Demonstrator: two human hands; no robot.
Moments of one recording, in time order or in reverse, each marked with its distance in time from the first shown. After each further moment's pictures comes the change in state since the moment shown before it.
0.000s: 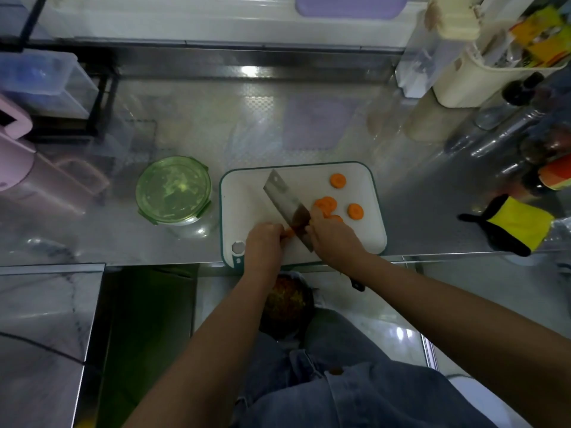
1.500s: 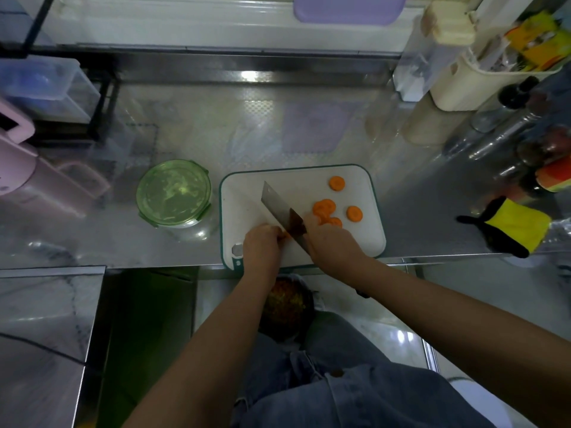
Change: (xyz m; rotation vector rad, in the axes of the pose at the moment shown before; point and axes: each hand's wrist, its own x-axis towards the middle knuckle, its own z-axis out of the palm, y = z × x) left_hand 0.001 0.000 -0.003 0.000 0.021 -0.037; right_hand -0.006 -0.010 -0.002 -0.277 -0.005 -0.068
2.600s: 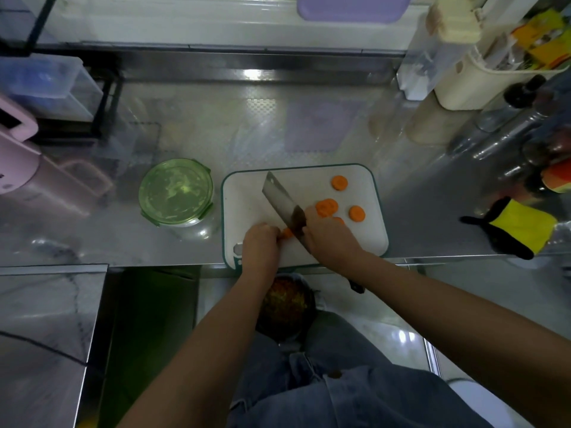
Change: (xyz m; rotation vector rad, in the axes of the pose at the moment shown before) left_hand 0.000 -0.003 -0.006 0.004 -0.043 -0.015; right_hand 0.014 0.005 0.008 0.111 0.050 0.021
